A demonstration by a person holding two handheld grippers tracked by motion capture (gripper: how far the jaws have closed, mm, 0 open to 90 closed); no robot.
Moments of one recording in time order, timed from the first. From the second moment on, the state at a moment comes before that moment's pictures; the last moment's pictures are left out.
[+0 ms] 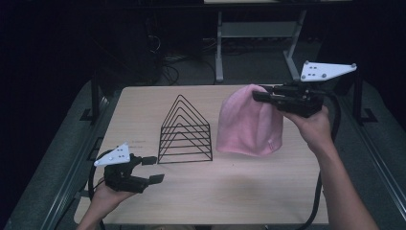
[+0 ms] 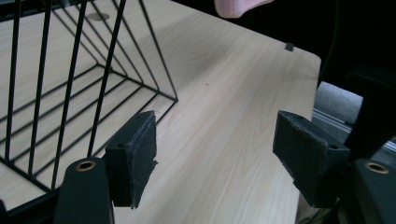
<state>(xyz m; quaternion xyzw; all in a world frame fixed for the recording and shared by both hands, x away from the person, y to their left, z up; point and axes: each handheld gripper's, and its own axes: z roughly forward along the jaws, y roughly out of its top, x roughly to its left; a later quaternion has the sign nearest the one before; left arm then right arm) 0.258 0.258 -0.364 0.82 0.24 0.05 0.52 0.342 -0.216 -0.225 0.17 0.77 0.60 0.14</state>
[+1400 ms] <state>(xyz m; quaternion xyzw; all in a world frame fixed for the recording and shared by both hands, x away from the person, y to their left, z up) 0.317 0.205 -0.297 0.85 0.16 0.02 0.51 0.355 -0.111 -0.182 0.06 0.77 0.63 0.11</state>
